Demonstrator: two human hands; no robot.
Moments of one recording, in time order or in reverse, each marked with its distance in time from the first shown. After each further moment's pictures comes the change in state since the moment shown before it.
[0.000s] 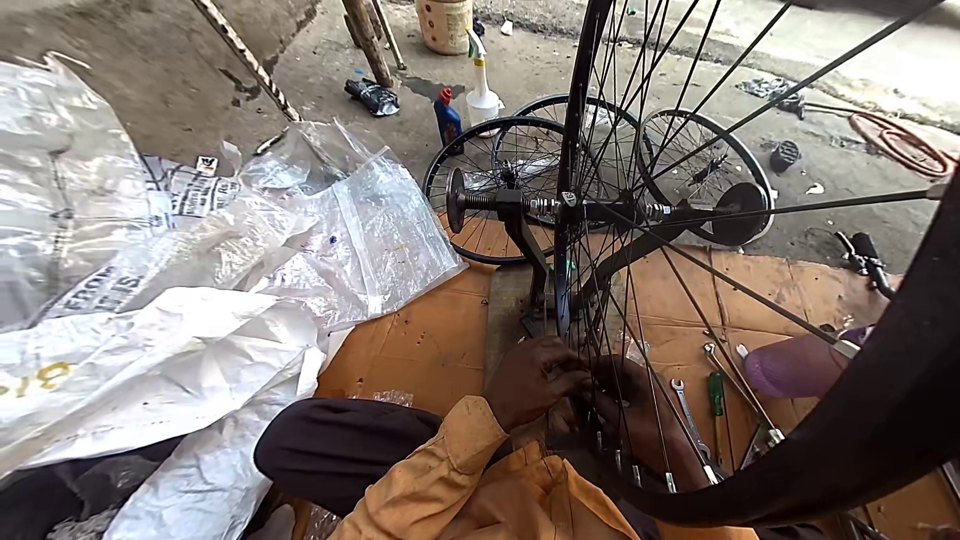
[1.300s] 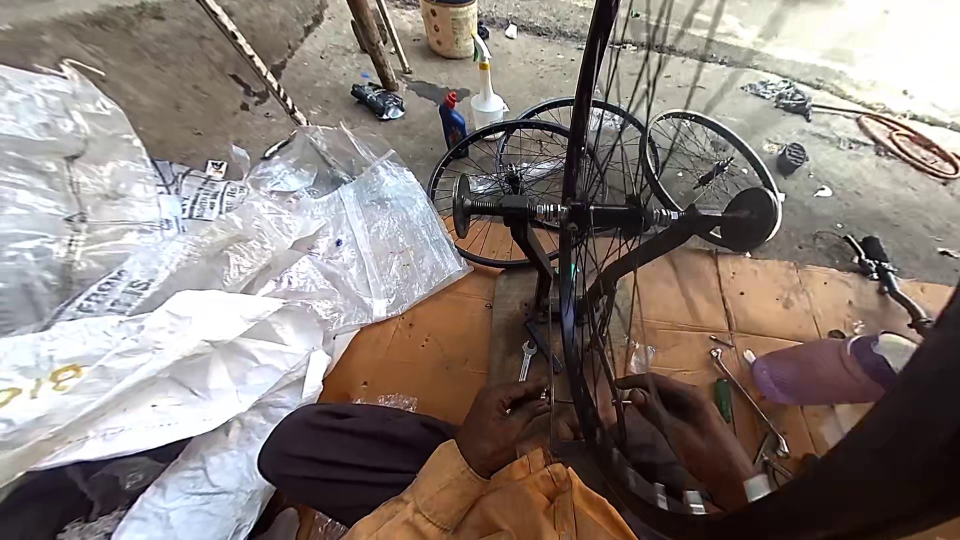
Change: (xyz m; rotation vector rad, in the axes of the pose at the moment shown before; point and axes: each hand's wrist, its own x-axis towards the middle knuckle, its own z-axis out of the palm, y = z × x) left_hand -0.064 -0.039 0.015 -0.459 0.150 -0.145; right_hand -0.010 -0.012 -0.046 -0.123 -0.041 -0.101
